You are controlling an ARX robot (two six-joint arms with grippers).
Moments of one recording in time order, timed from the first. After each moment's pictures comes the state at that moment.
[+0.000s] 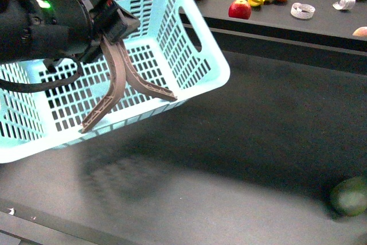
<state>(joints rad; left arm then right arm) -0.28 1.80 0.71 0.84 0.24 -0.67 0.00 0.00 0.01 0.00 0.00 0.00</state>
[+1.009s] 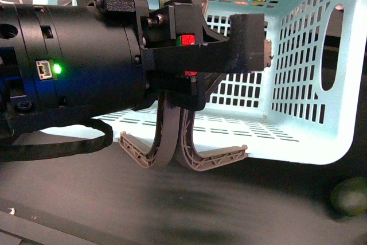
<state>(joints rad) -0.52 1.64 0.53 0.94 0.41 -0.36 0.00 0.00 0.01 0.00 0.00 0.00</state>
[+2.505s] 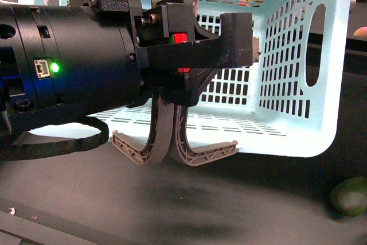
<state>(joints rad) -0.52 1.64 0.53 0.94 0.38 -0.36 0.00 0.00 0.01 0.00 0.00 0.00</state>
